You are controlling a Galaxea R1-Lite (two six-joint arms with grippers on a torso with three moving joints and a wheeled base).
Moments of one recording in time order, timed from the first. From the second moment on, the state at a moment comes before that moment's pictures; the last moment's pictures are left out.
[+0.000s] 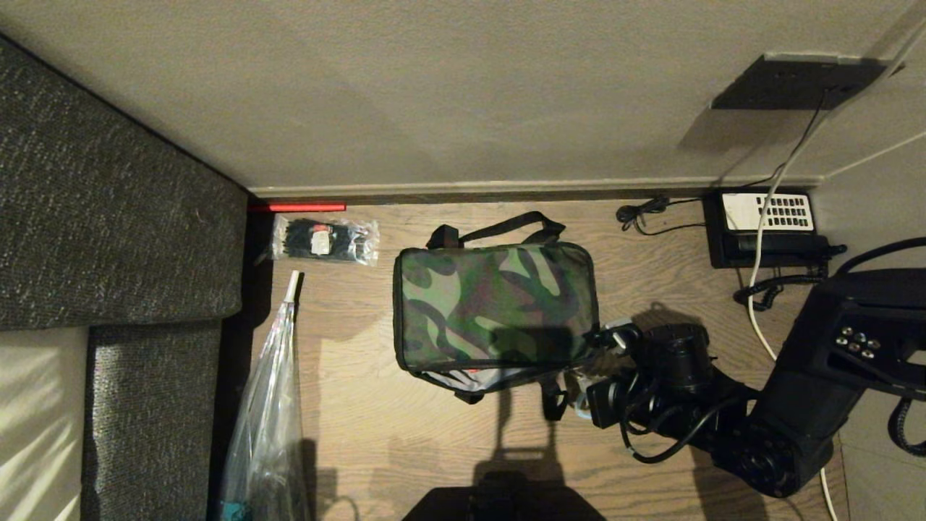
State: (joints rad) left arm 0.00 0.00 0.00 0.00 0.00 0.00; right arm 0.44 2.16 -0.59 -1.03 0.02 0.02
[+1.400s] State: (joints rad) left arm 0.00 0.00 0.00 0.00 0.00 0.00; right arm 0.34 2.02 -0.48 -1.03 0.01 -0.04
